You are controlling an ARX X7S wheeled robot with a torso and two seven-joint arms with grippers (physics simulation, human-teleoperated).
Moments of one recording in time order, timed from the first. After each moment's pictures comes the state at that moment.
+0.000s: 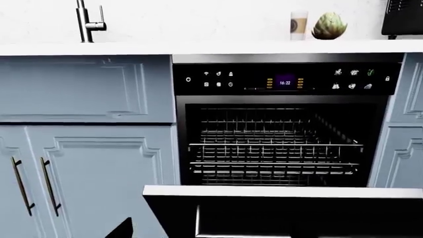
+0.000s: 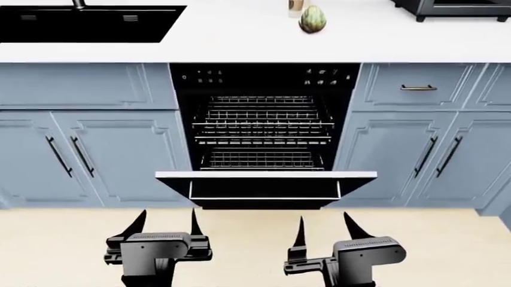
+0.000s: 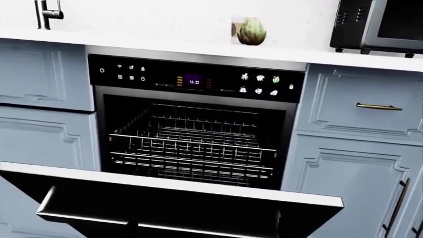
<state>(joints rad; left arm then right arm) -0.03 -0.16 0.17 0.00 -0.15 0.02 -0.20 -0.01 0.16 -0.24 -0.05 0.08 -0.01 0.17</state>
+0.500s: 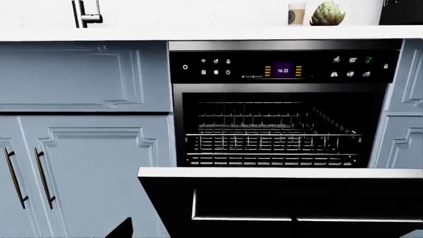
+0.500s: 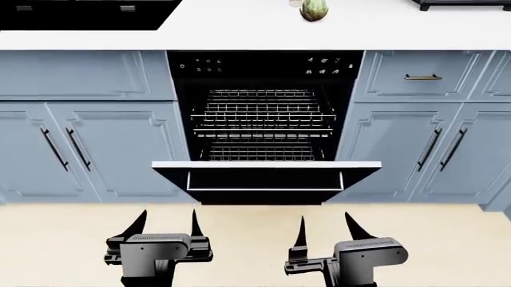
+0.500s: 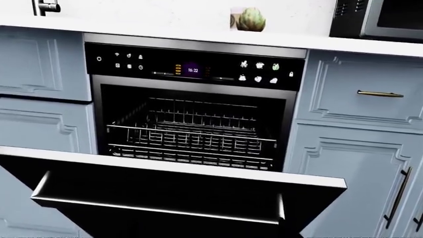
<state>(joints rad) -0.02 -0.17 0.19 0.01 -0.16 0.02 -0.21 -0.01 0.18 -0.25 -0.06 0.09 -0.01 0.19</state>
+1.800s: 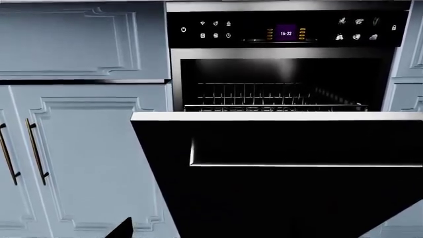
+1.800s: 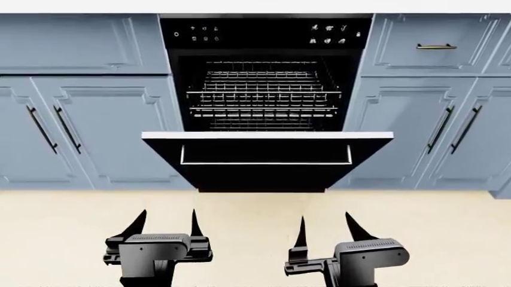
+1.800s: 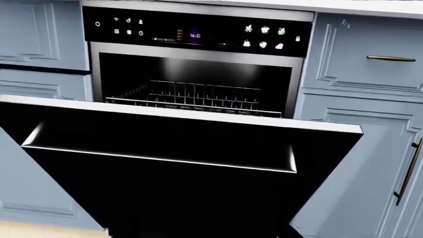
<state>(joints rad) -0.02 -0.20 0.22 0.03 -0.19 0.03 -0.24 -0.01 0.20 -0.28 -0.07 0.11 -0.02 0.23</state>
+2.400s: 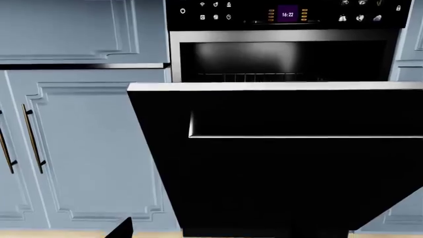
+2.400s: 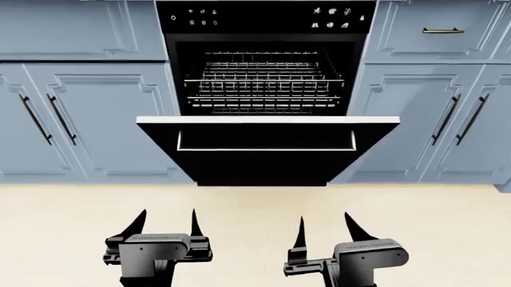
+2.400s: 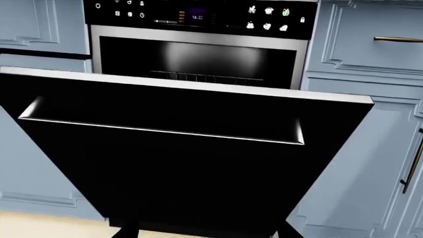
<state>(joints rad) -0.02 -0.21 0.23 0.03 -0.19 0.03 -0.26 -0.01 0.22 -0.30 -0.08 0.13 -0.02 0.24</state>
